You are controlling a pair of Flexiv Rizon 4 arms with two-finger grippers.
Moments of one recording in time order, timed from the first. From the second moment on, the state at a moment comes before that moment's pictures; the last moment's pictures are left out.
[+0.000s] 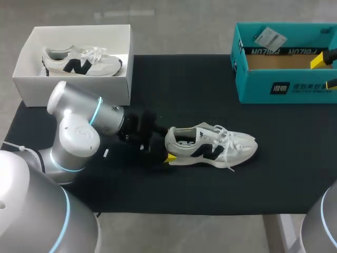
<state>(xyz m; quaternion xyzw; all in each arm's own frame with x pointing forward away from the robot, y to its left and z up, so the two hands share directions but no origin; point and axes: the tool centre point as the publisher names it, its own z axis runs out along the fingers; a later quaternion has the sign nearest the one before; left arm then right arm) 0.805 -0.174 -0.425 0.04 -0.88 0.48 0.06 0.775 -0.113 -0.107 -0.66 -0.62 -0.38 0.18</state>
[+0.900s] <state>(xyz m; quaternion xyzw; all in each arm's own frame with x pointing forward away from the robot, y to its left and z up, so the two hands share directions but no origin) 0.811 -0.179 -0.435 0.03 -0.87 0.48 0.06 0.775 -0.113 -0.107 -0.66 -0.62 -0.38 0.18</state>
